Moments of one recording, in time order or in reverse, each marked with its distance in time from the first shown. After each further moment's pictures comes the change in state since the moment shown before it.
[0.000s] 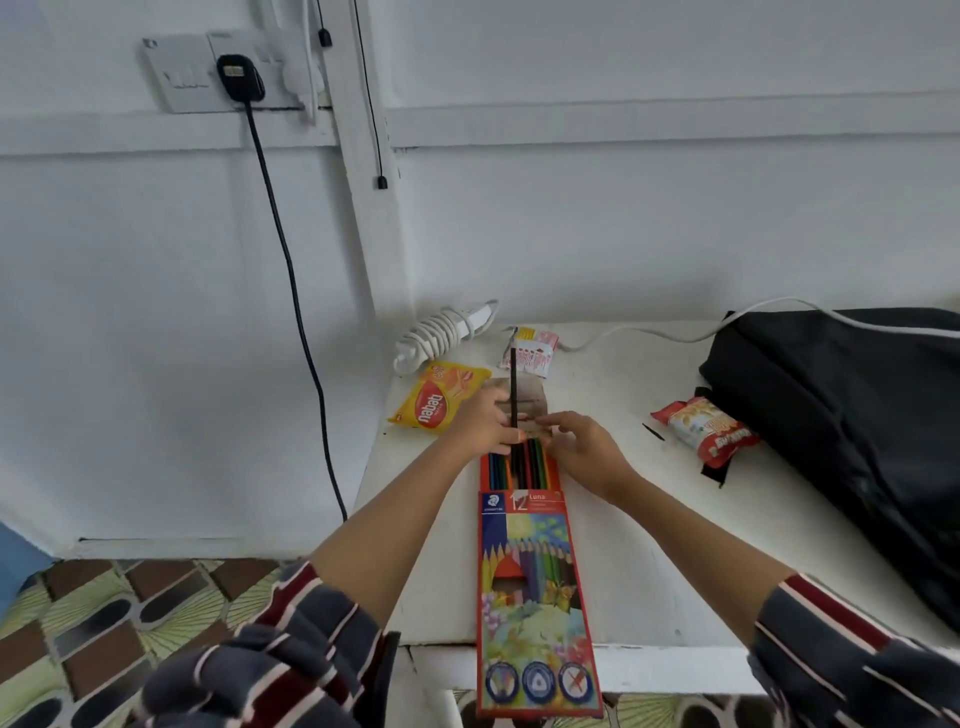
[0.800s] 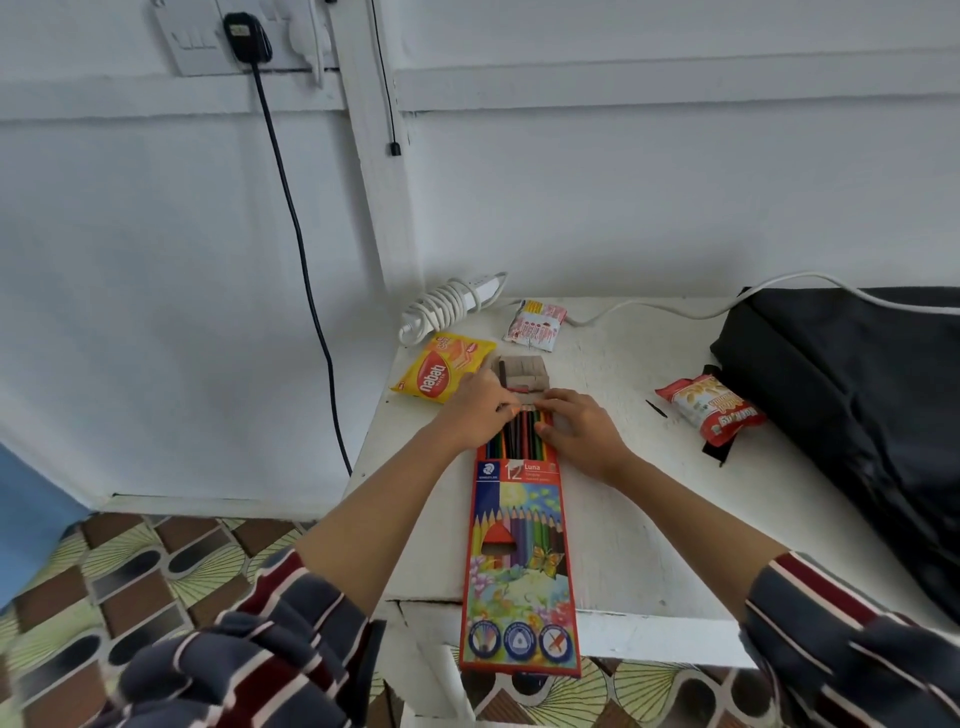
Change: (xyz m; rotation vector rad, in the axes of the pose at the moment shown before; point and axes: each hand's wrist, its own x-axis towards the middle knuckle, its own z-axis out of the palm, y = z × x) left_hand -0.012 -0.008 0.004 0.674 0.061 0.204; right_hand -0.001 0.012 0.002 -0.219 -0.073 -0.138
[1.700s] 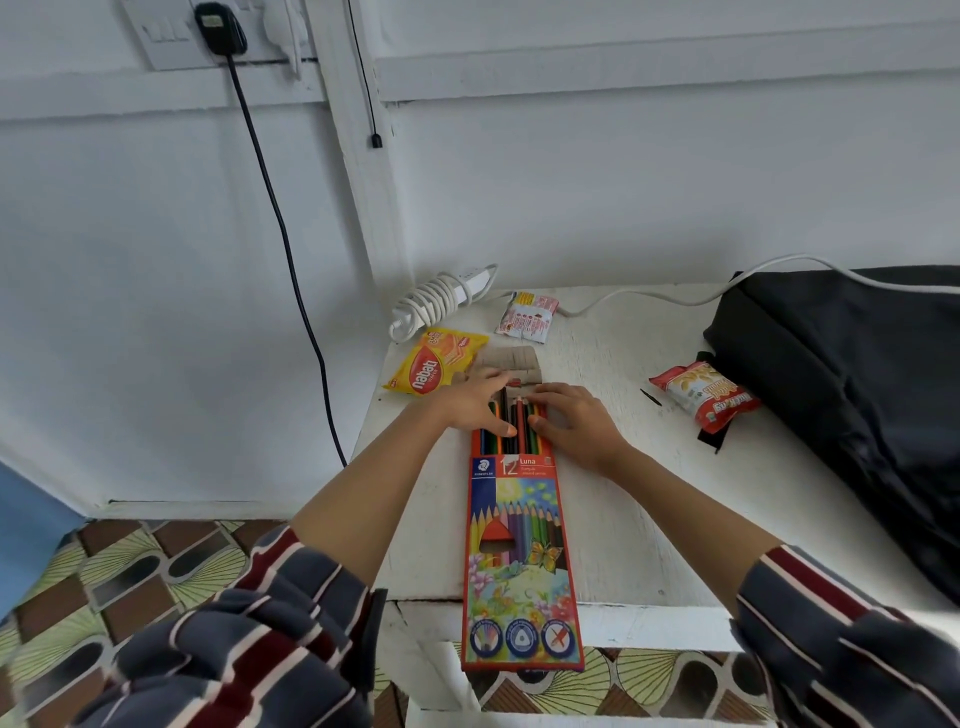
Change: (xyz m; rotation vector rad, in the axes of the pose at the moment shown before) left_hand 0.014 -0.003 -0.013 0.040 -0.372 -0.107; right_hand -0.001 0.000 -0.001 -0.014 0.010 -0.017
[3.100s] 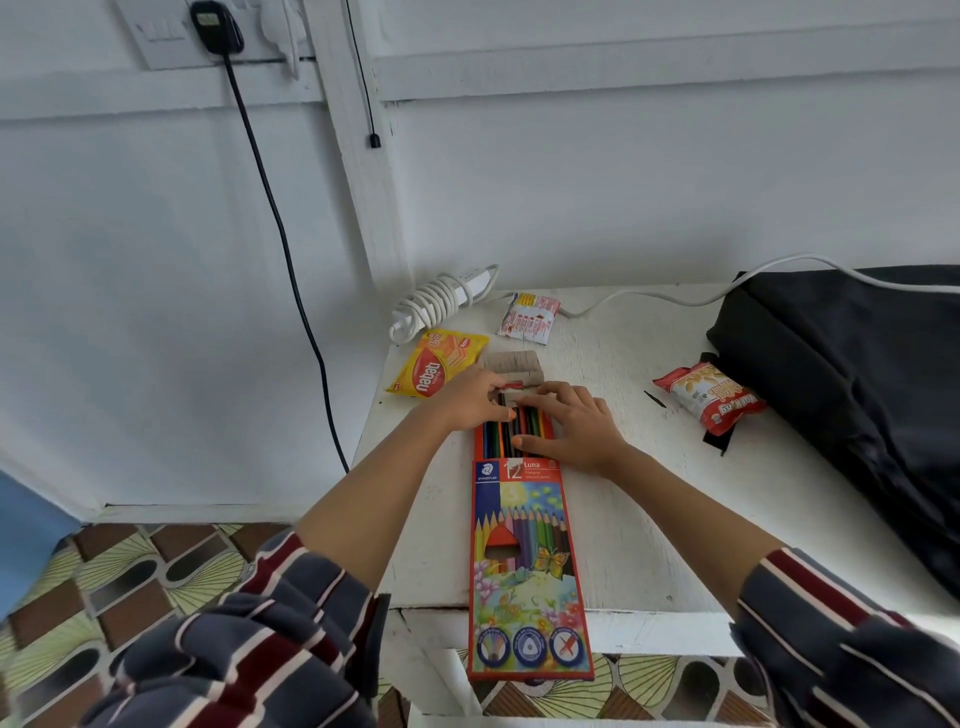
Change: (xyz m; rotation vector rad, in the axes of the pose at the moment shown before) left_hand -0.002 0.000 0.000 -0.215 0.203 0.098; right_hand 0.003 -0.004 0.002 -0.177 -0.108 0.020
